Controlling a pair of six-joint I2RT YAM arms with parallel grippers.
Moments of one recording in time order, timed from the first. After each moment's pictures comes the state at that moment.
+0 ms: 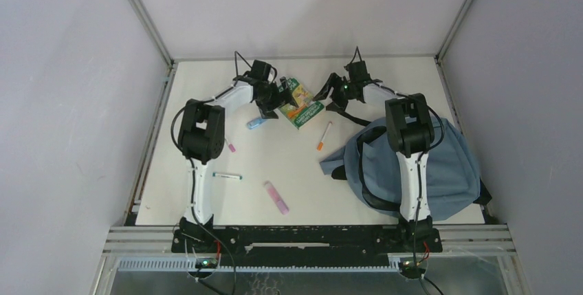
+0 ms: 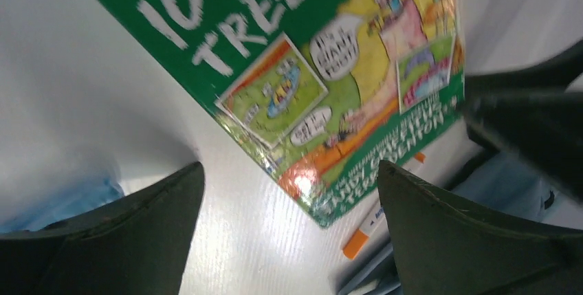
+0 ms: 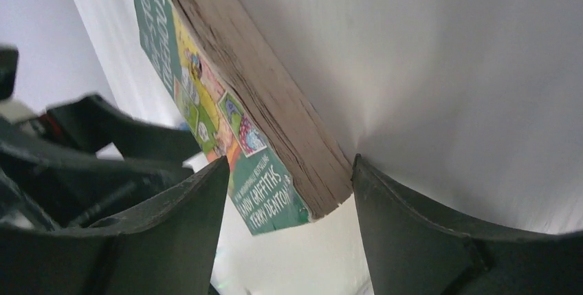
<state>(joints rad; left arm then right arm) -0.35 2.19 1.69 -0.51 0.30 -0.71 0.24 2.29 1.68 -0.25 -0.53 0.77</state>
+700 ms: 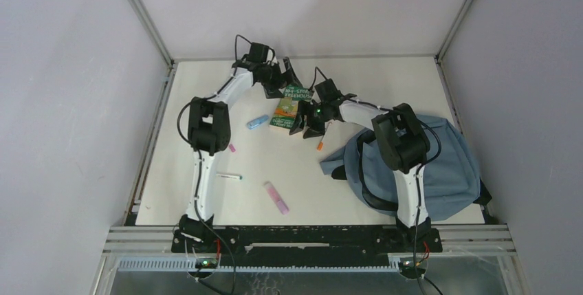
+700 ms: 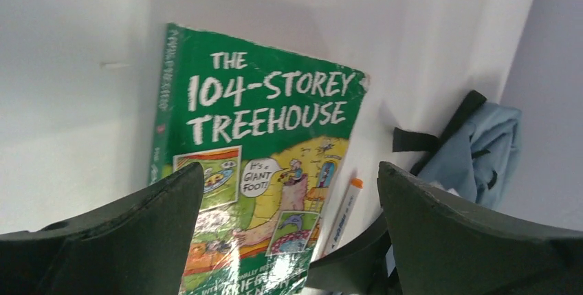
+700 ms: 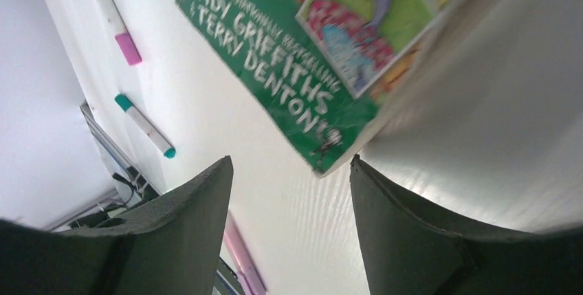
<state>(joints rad) -0.30 2.40 2.10 -0.59 0.45 -0.61 0.49 2.11 1.44 -0.32 -0.53 0.62</state>
